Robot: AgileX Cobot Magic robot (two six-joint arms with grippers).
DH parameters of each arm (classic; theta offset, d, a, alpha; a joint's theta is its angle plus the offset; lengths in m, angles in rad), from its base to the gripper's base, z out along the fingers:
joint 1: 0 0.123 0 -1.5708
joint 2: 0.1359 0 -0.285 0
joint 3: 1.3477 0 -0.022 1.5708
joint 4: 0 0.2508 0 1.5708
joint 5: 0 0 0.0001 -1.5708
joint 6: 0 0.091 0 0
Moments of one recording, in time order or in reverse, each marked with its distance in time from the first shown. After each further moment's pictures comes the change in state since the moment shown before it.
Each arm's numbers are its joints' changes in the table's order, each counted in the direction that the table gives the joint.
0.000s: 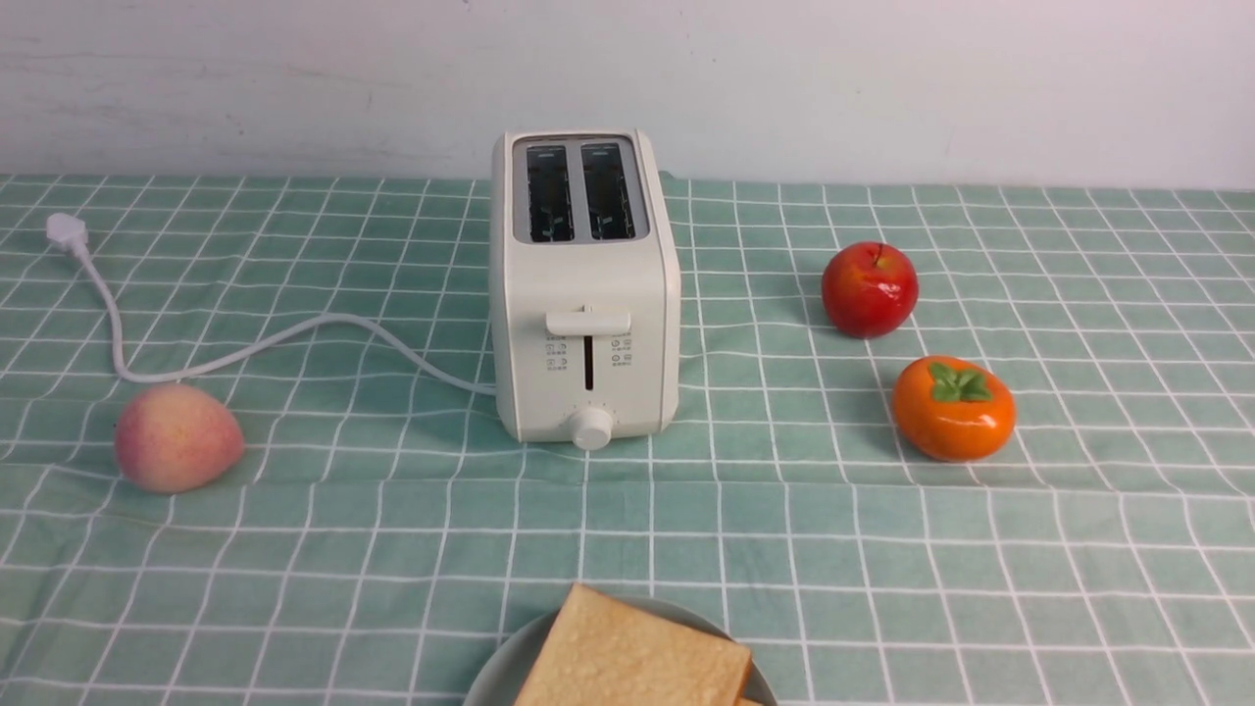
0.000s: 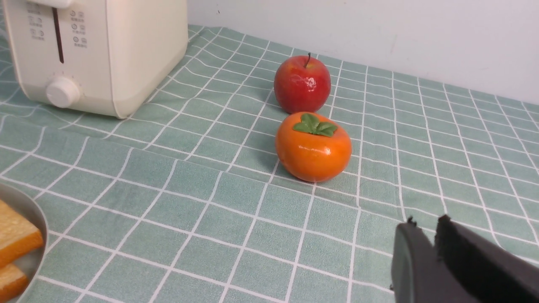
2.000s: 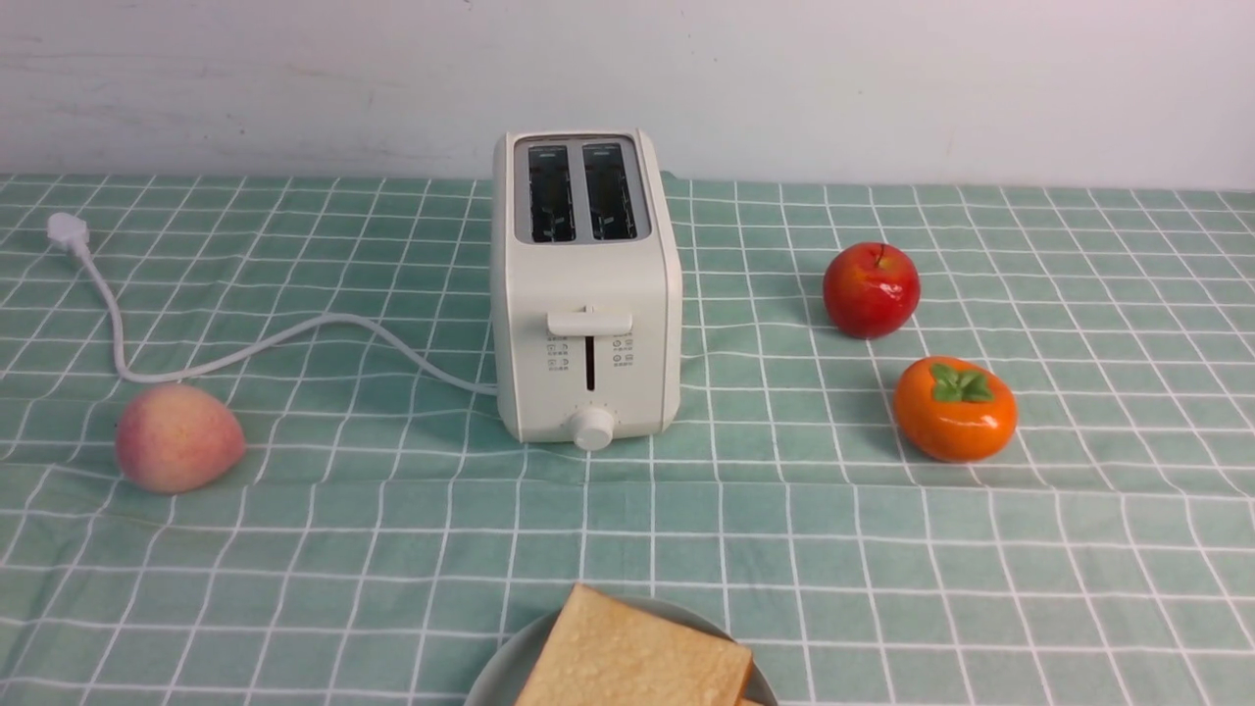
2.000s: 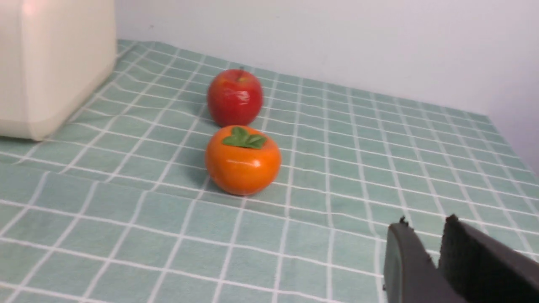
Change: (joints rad) right arm -0.172 -0.051 0.000 -0.048 0.002 0.000; left arm 0.000 -0.069 0.225 0.024 0.016 0.143
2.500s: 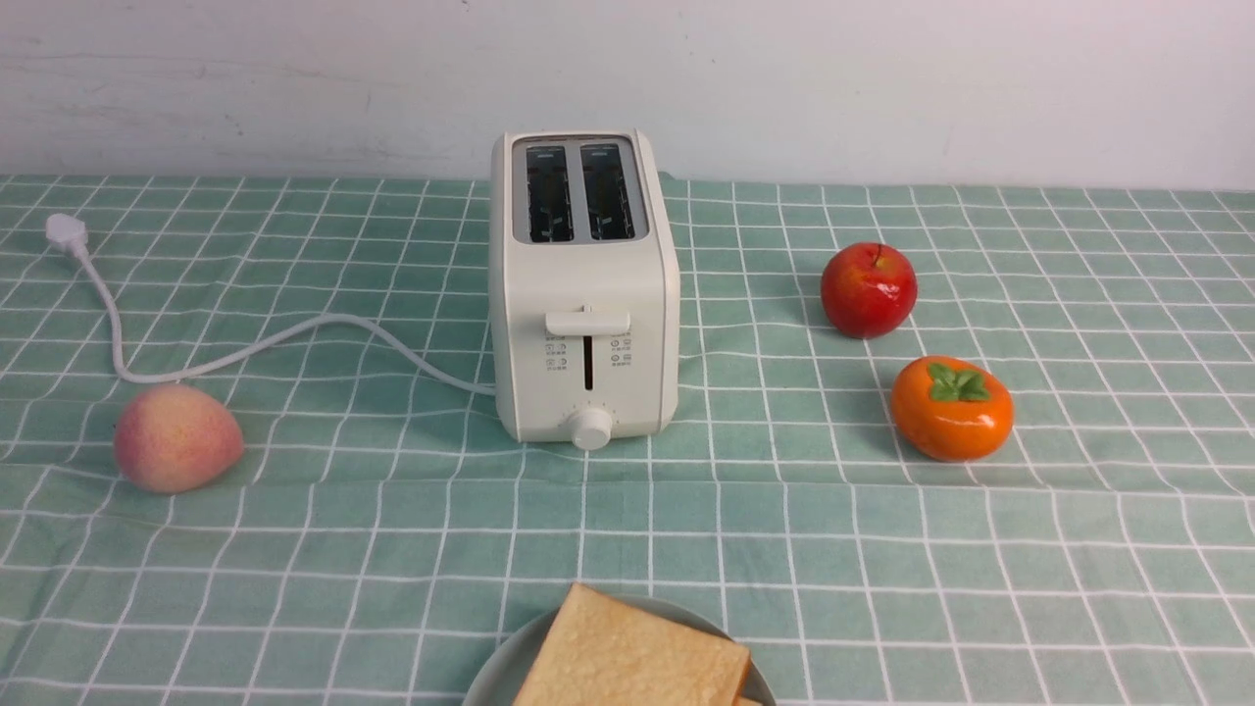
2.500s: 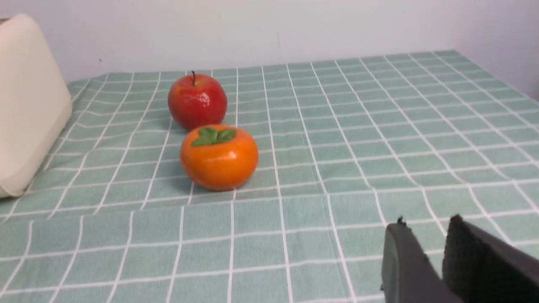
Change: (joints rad) right arm -0.063 -0.090 0.105 0.034 -0.014 0.250; left arm 0.000 0.000 0.000 0.000 0.002 0.000
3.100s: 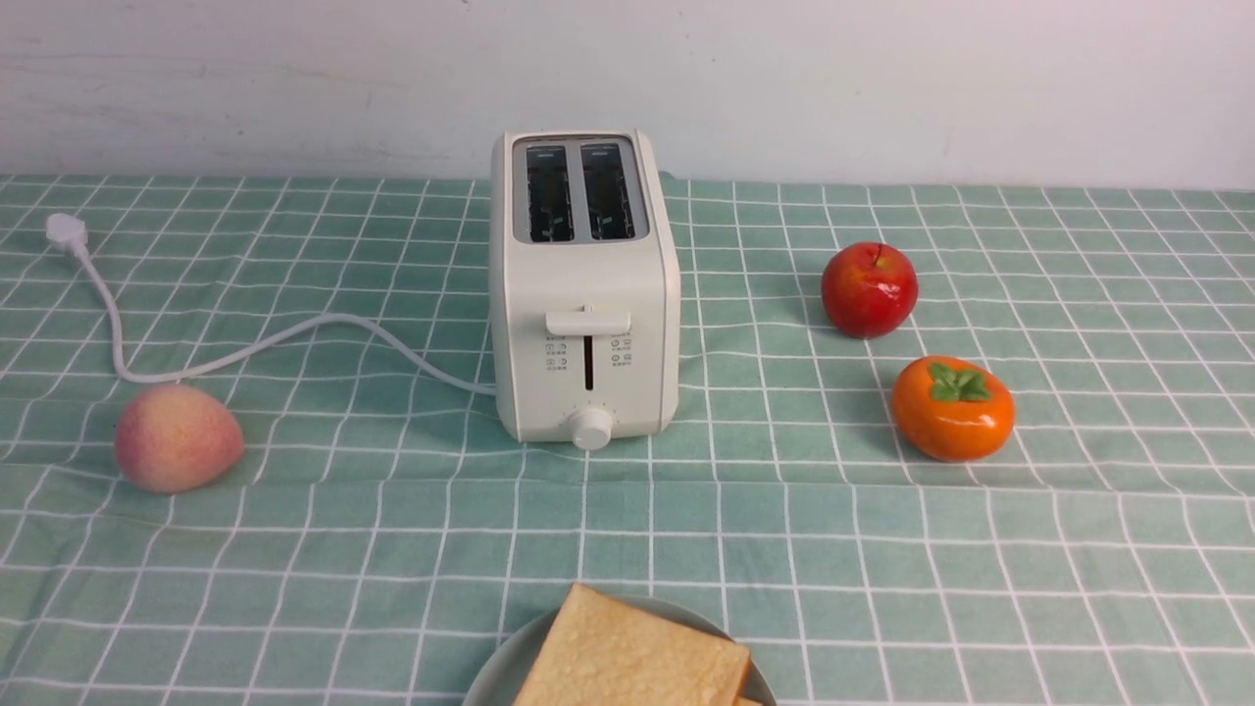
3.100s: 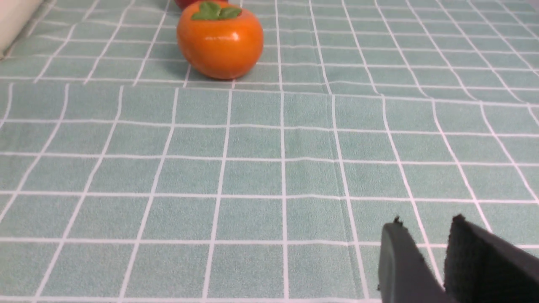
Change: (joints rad) right arm -0.005 -0.128 0.028 0.407 -0.239 -0.521; left arm 0.000 0.000 0.001 0.000 0.001 0.000
